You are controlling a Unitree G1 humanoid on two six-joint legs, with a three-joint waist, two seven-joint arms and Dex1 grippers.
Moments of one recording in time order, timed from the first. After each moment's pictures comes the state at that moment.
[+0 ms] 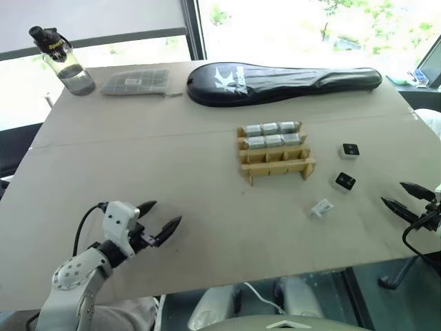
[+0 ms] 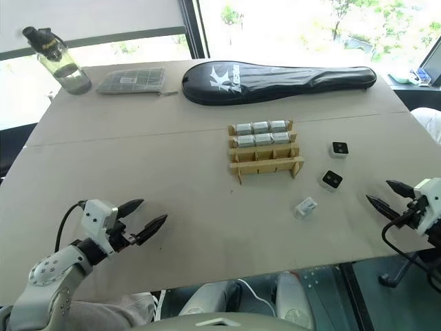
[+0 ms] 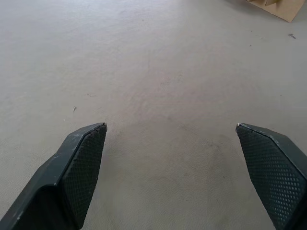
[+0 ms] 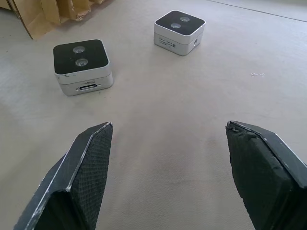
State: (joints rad) left arm 0.33 0.54 0.30 -0.27 -0.40 0.21 -0.74; right arm -0.01 -0.77 -0.41 0.46 0.45 -0.12 1.11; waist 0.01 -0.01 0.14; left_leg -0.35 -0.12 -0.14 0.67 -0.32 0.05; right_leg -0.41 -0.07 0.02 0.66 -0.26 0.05
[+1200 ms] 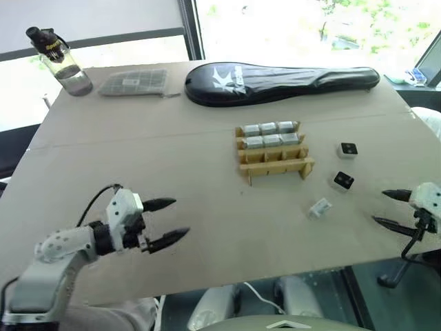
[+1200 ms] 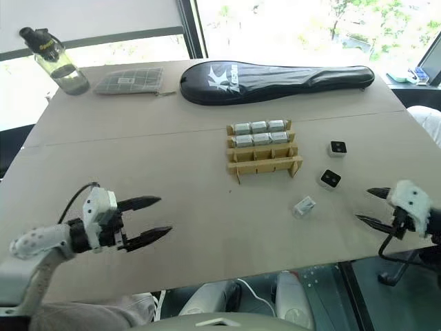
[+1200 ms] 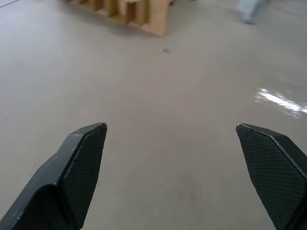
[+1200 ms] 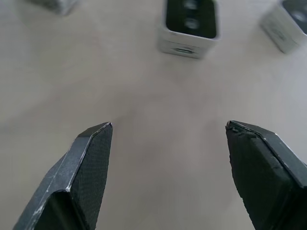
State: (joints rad) left arm 0.21 0.86 0.28 -0.31 -0.57 0.28 -1.19; right arm 0.04 -1.02 -0.21 0.13 0.22 -0.11 1.20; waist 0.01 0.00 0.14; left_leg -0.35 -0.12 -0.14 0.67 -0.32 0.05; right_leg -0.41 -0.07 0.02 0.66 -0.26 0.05
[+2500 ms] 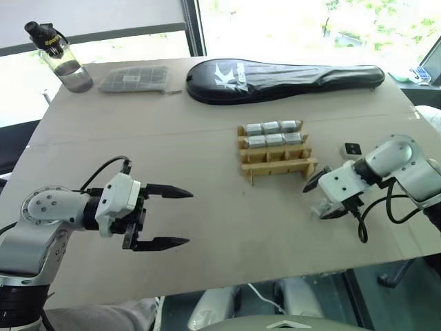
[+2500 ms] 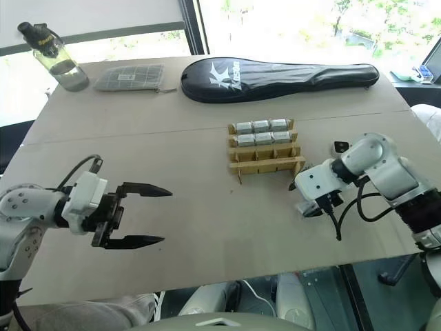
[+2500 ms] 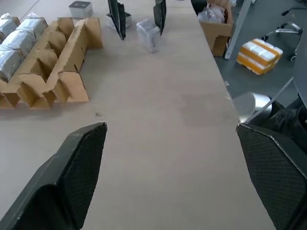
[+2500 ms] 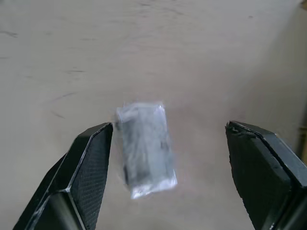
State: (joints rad) left arm 0.02 0.95 0.23 -0.31 -0.60 0.21 -1.46; right arm -0.71 -0.96 0.52 0.06 0.08 -0.09 1.55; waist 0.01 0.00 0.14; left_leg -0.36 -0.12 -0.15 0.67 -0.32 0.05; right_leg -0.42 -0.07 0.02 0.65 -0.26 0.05
